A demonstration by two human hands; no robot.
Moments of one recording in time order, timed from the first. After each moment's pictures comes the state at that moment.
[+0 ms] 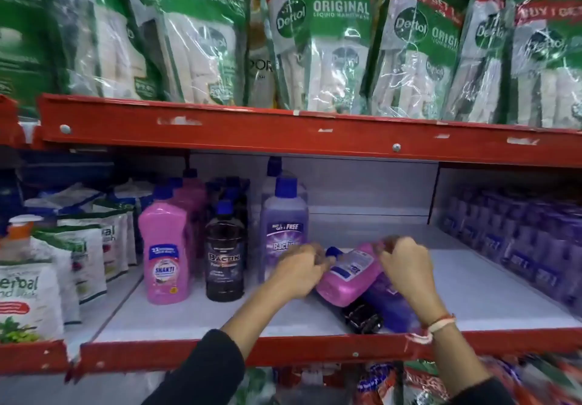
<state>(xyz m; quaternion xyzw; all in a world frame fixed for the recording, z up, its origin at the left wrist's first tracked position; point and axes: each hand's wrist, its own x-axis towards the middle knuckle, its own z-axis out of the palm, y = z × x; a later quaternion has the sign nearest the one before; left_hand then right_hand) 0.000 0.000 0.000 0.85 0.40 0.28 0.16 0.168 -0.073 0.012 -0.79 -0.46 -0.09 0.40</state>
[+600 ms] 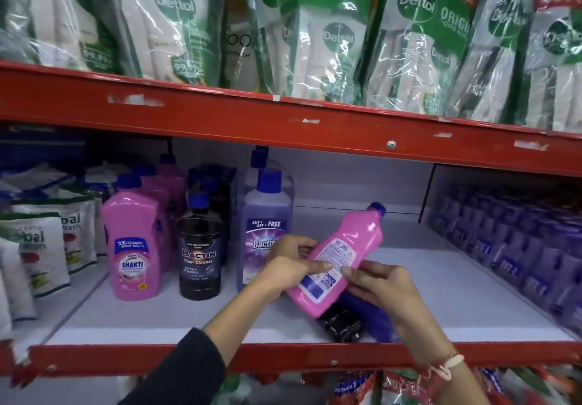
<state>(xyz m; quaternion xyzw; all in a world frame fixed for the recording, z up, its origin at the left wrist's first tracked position) 0.025 0.010 -0.002 0.70 0.36 0.37 0.49 0.183 -0.075 -0.016 -0.54 -0.39 0.40 0.63</state>
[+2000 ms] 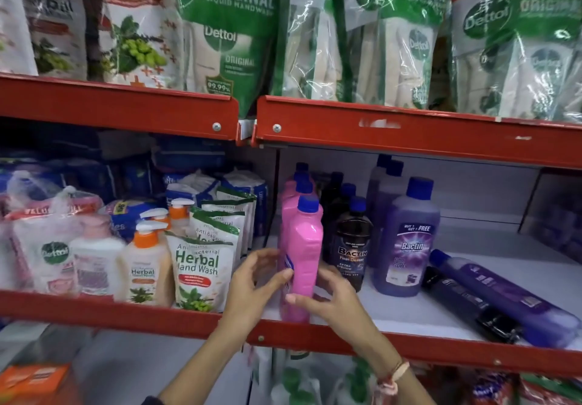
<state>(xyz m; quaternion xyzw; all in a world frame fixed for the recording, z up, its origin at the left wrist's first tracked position) -0.285 0.027 -0.066 0.62 0.33 0.57 0.42 -0.118 -0.016 -0.057 -0.47 -0.67 0.31 0.49</state>
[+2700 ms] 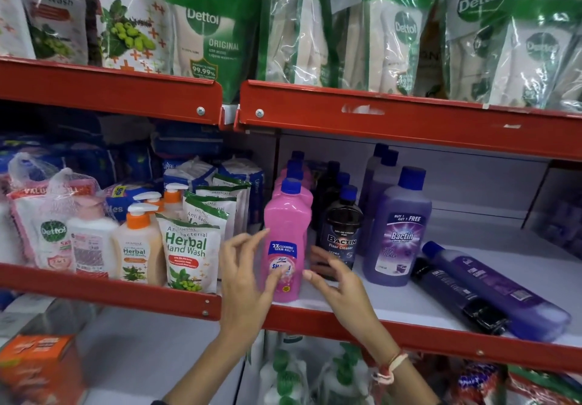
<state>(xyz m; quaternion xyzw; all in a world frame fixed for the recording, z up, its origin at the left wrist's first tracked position) -0.261 -0.013 -0.067 0.67 0.43 0.61 0.09 -0.085 -0.020 -0.064 -0.51 -0.66 0.25 0.49</state>
